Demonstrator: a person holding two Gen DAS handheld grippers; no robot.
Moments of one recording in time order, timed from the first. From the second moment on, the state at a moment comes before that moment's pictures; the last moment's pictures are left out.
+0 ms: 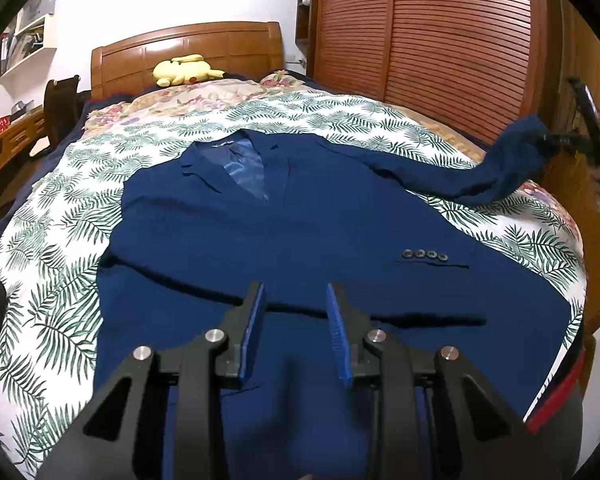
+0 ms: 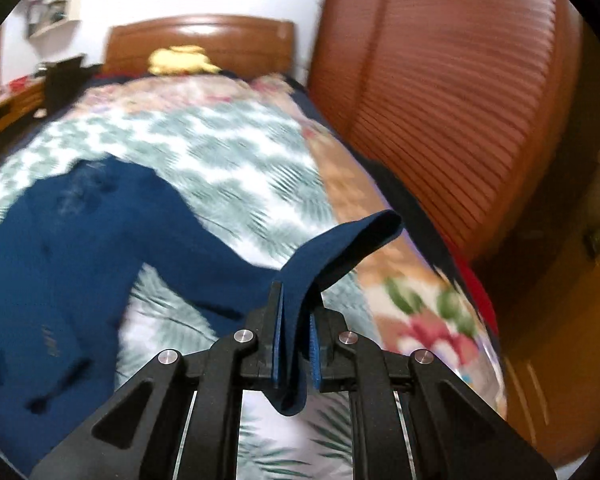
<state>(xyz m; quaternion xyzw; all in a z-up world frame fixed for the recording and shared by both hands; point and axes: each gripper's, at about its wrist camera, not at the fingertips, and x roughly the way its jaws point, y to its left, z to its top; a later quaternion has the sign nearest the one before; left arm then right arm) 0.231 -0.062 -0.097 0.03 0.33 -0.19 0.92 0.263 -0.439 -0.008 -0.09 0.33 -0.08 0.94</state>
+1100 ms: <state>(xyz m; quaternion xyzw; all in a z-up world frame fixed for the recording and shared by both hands) 0.184 0.033 -0.064 0.00 0.28 -0.14 0.95 0.269 -0.104 0.012 -0.12 0.29 0.27 0.91</state>
